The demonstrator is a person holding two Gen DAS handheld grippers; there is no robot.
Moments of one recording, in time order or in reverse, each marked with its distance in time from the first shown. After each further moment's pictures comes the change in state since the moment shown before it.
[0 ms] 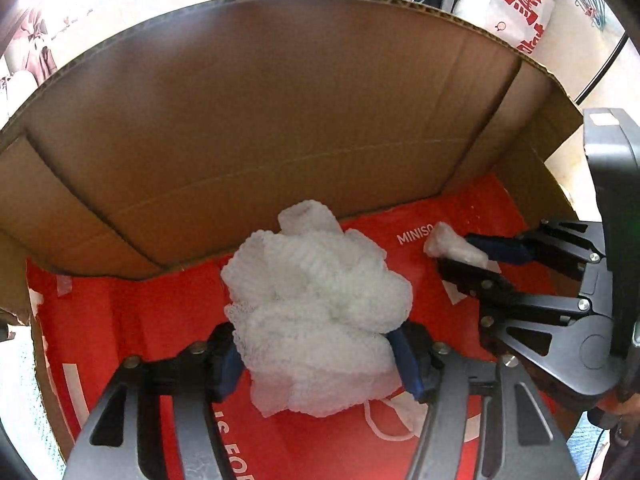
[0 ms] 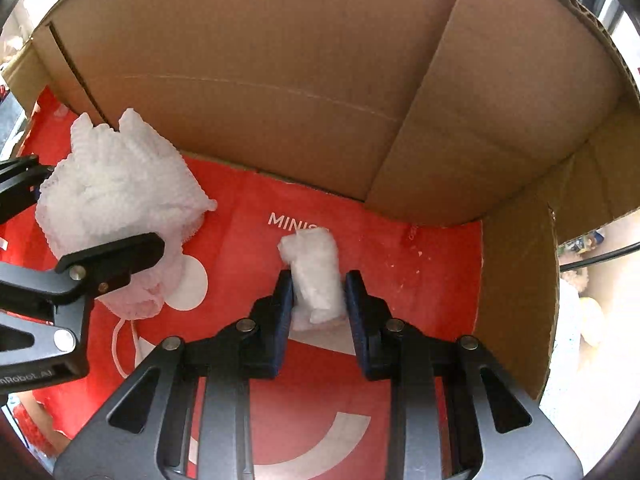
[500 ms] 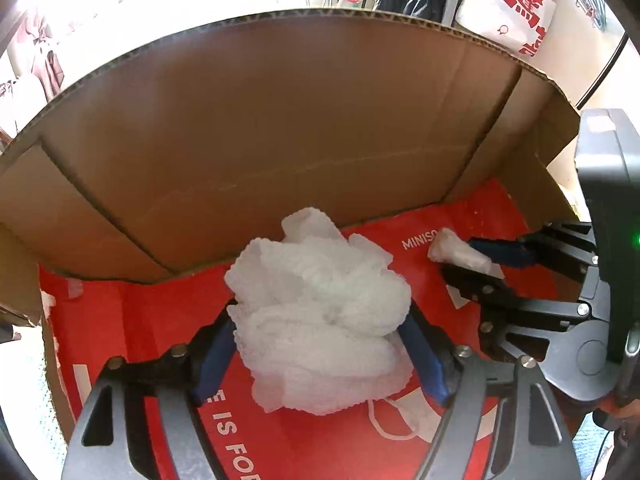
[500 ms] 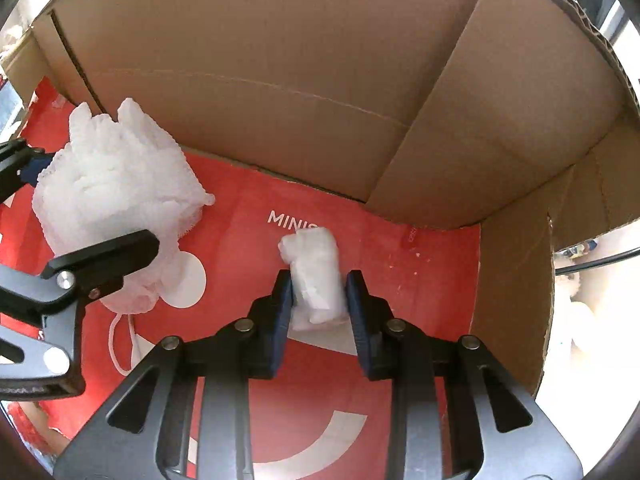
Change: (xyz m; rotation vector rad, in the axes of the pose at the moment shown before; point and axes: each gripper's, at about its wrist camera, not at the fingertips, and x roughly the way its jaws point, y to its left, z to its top) left arm -0.021 0.006 0.006 0.001 -0.018 0.021; right arm 0.013 0.010 0.016 -0.022 0.016 -0.028
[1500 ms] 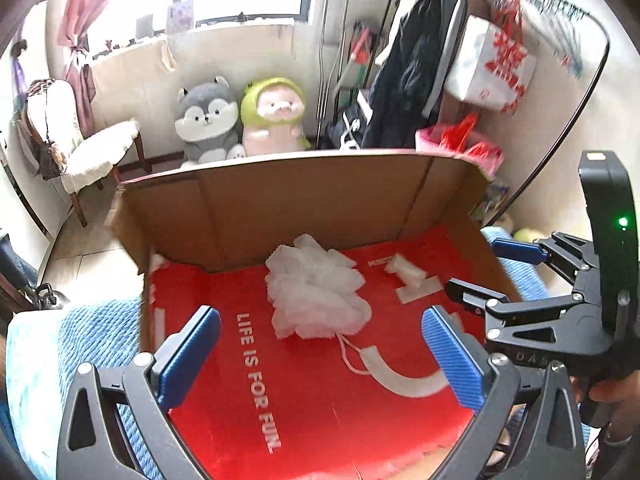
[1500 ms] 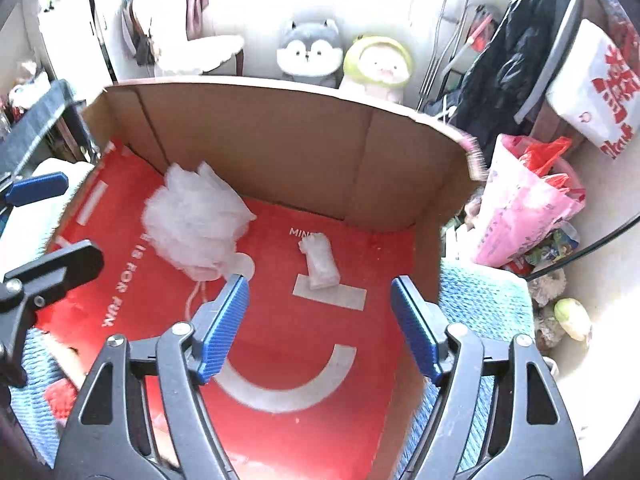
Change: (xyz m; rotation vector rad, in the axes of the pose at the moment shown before) left arm -0.125 -0.002 -0.043 -0.077 -0.233 -0.008; right arm -0.118 0.020 -0.025 0.060 -0.204 0.005
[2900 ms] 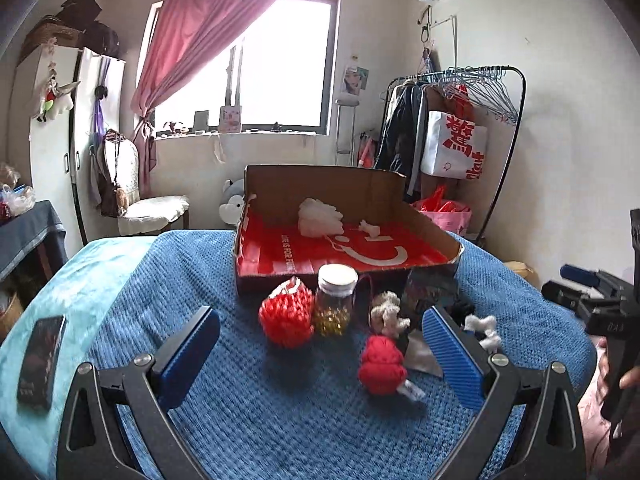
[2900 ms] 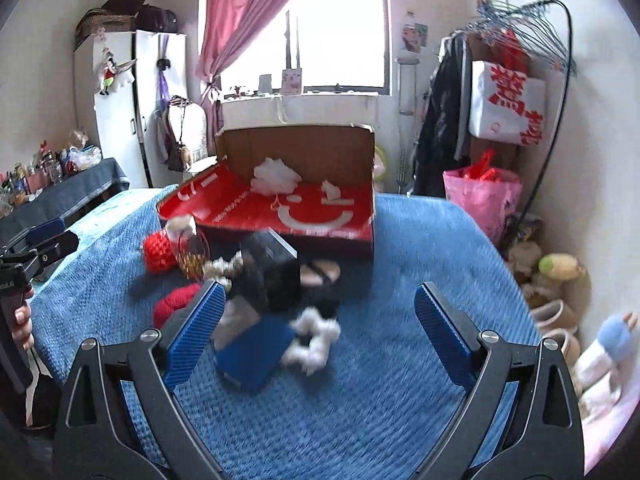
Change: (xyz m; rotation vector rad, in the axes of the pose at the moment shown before) left arm -0.184 -0.043 -0.317 -0.005 -0.475 0.089; right arm -0.182 0.017 -0.339 0.123 -0.503 0.011
